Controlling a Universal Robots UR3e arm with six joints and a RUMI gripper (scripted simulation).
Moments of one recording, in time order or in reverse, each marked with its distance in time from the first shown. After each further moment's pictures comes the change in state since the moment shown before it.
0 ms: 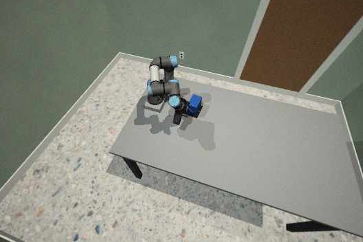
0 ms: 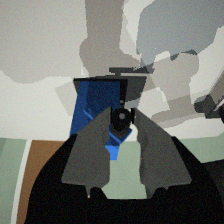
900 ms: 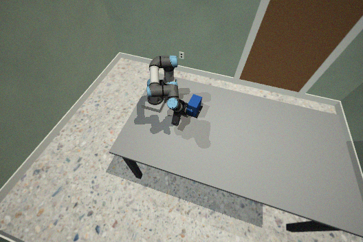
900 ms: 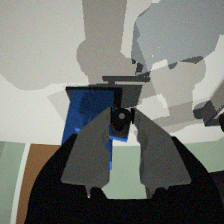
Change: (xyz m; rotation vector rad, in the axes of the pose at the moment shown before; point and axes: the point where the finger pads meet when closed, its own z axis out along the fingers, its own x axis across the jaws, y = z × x) arm 0.010 -0.011 0.019 -0.001 -0.002 0.002
